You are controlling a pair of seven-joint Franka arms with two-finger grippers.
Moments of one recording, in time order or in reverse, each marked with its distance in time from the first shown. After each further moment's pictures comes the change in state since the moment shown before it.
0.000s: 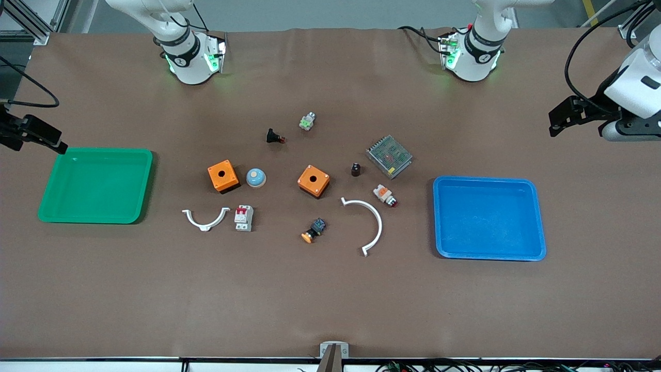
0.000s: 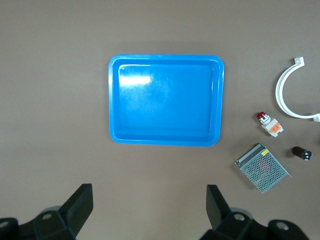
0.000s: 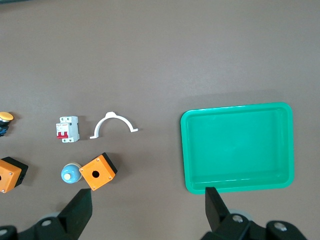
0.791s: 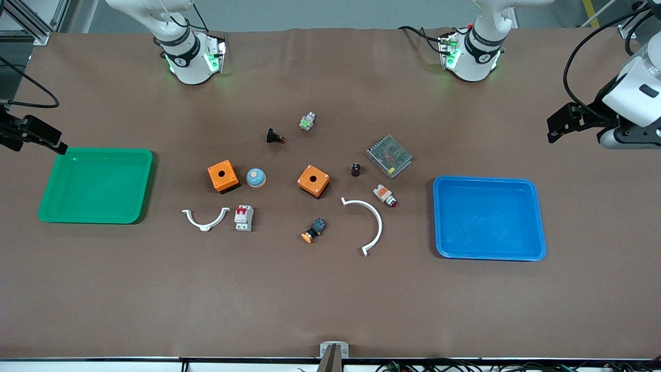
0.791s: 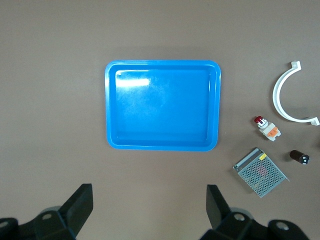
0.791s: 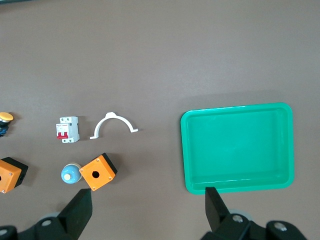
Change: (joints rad) left arm -0.013 0.064 -0.004 0.053 0.000 0.000 0.000; right arm 0.000 0.003 0.000 0.004 0.000 0.000 0.000
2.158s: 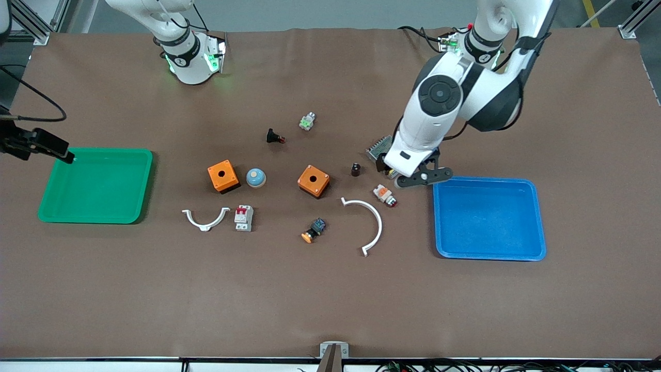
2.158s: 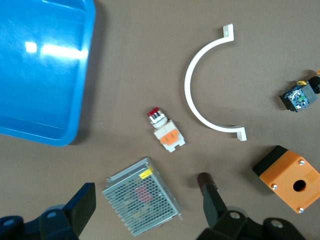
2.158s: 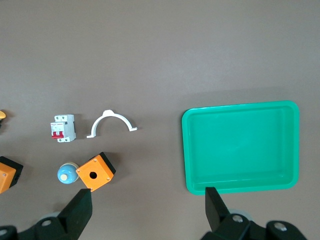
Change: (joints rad) left arm -0.449 0.243 -0.034 -0.316 -0.030 0.558 -0.725; right arm 0.001 0.077 0.003 0.021 0.001 -0.001 0.000
